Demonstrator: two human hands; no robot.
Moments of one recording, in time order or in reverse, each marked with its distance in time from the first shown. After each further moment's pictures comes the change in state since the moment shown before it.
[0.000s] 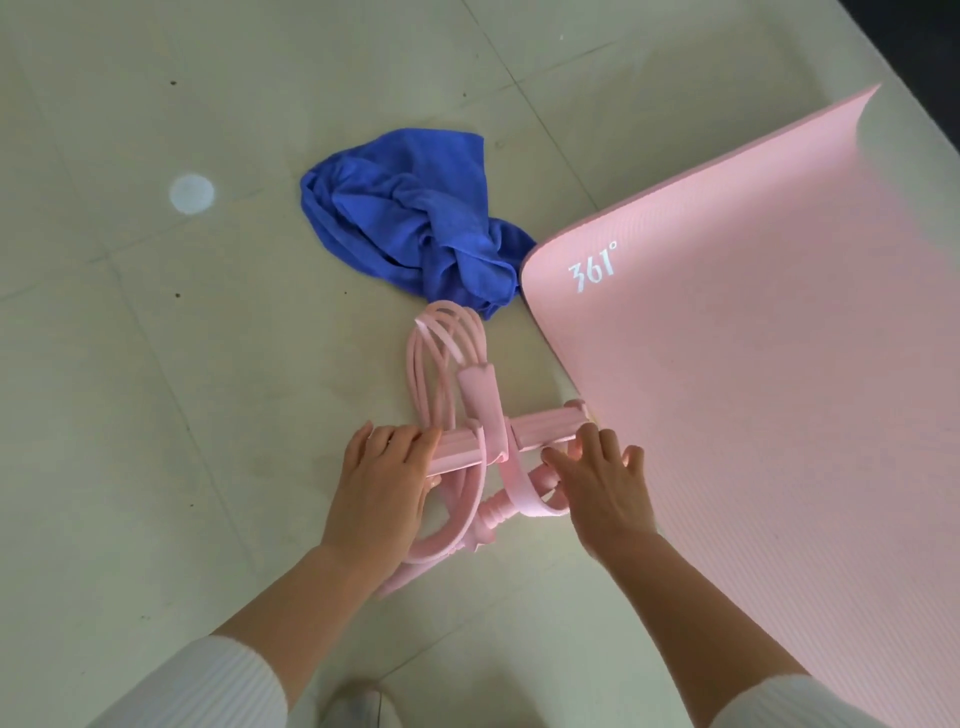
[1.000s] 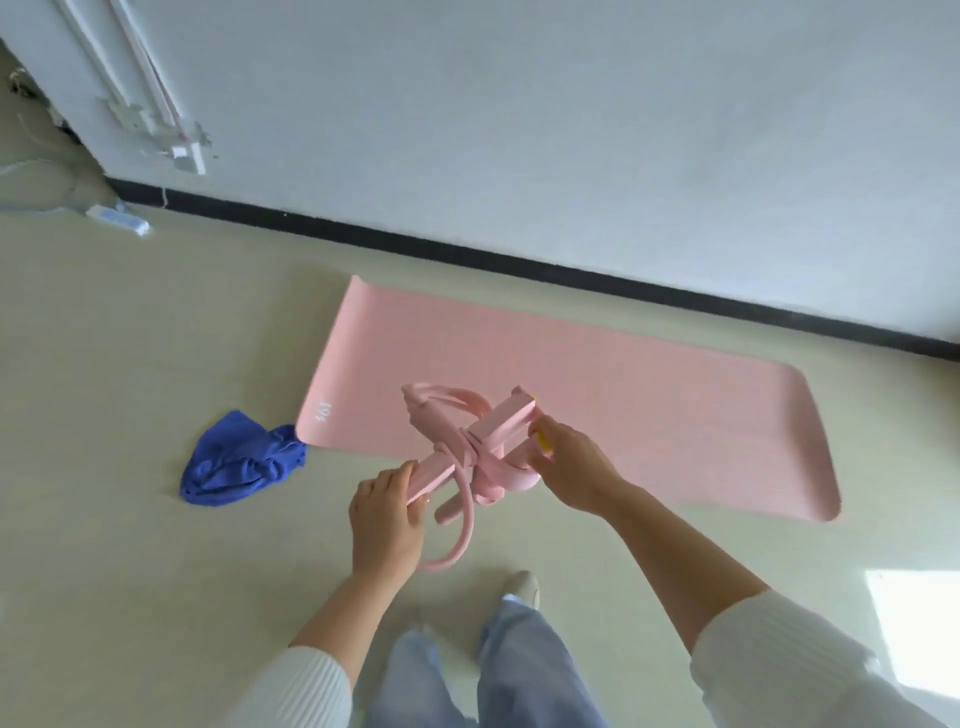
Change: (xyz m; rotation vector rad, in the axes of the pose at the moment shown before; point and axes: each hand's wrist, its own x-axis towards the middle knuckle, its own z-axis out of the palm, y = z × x) left_hand -0.185 0.248 -0.532 -0.358 -0.169 0.461; right_hand -0.588 0.026 -0.438 0.994 0.304 0.787
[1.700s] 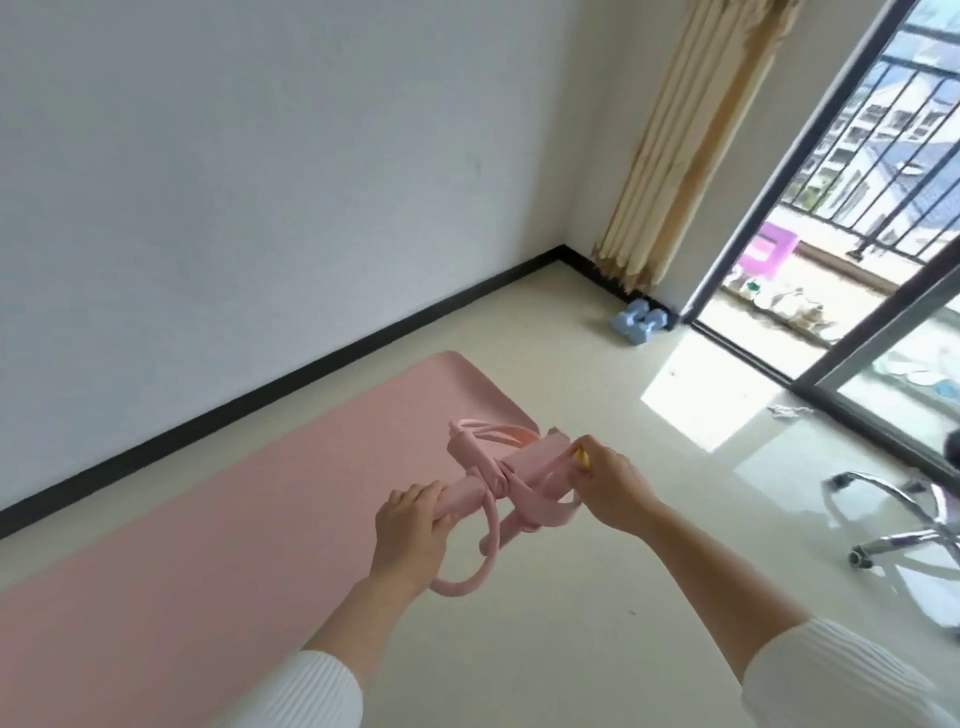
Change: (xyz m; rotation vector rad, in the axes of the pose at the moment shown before) left_hand -0.100 0.517 0.293 0.033 -0.484 0.862; right_hand -0.325 0.468 -0.227 0.372 0.622 0.758
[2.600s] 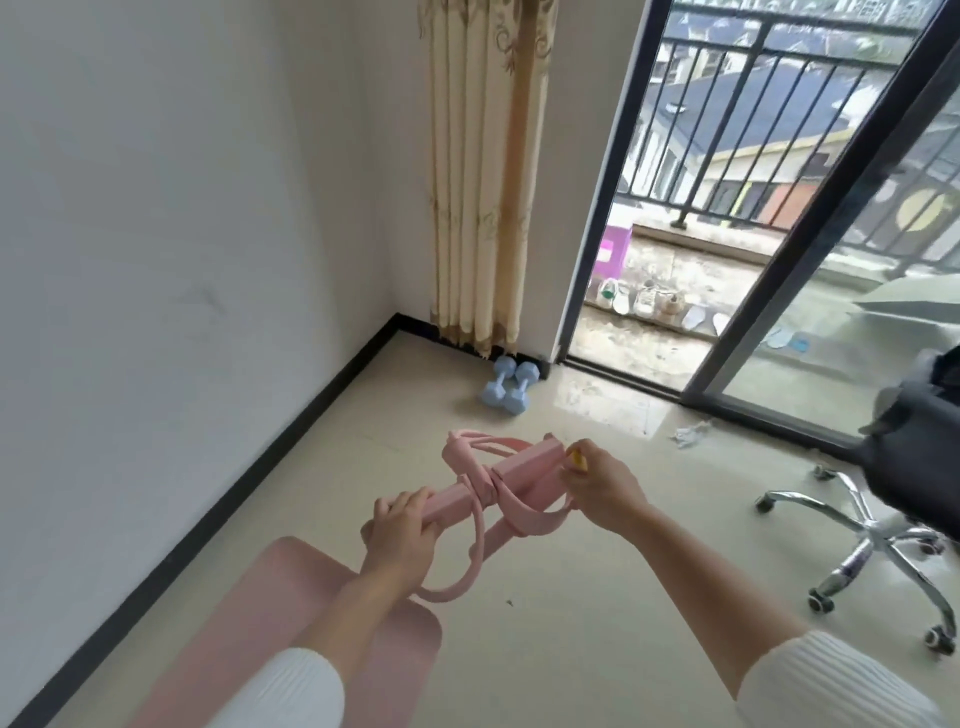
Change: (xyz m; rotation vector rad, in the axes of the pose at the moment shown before) left_hand 0.580 0.276 0.213 0.114 -0.399 0.212; right_hand 0.477 0.204 -0.285 0.275 0.249 0.420
